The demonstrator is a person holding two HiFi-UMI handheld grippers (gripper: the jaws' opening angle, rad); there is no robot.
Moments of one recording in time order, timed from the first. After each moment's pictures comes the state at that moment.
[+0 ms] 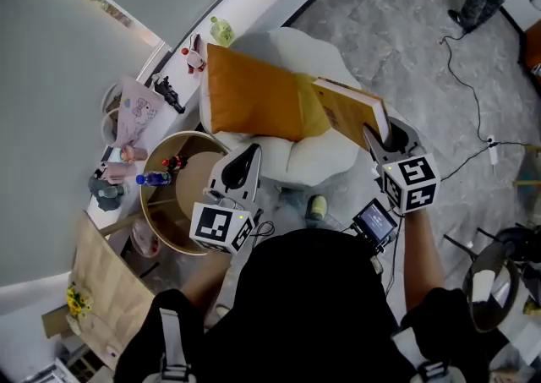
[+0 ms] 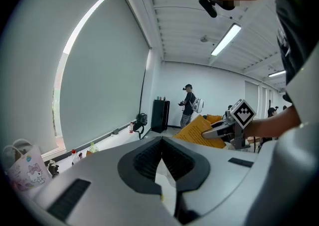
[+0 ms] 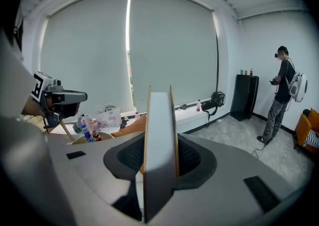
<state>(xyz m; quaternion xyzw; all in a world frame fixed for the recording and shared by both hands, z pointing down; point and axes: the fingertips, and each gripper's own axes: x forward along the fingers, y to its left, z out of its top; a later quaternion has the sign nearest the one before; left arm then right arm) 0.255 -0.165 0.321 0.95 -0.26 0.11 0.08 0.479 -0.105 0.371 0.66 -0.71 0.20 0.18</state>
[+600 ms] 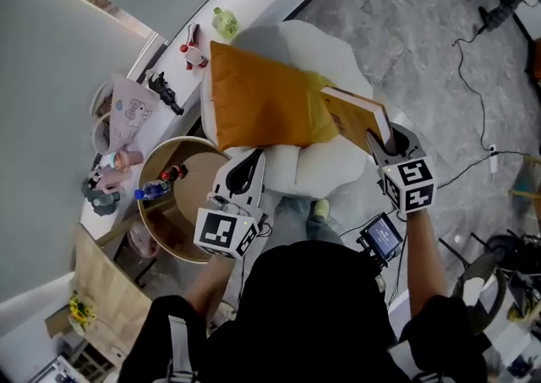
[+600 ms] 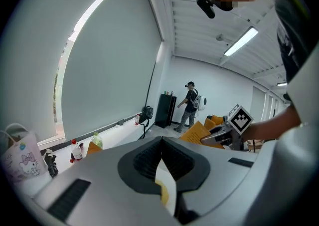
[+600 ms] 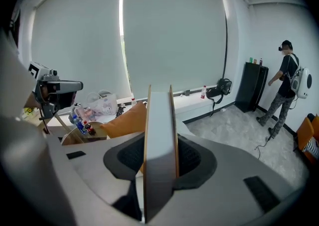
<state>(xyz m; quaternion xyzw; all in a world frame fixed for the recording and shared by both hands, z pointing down) 0.254 -0.275 0.377 0.94 -0.27 0.13 0.13 0.485 -0.214 0.445 0.63 -0.69 0.25 0.25</state>
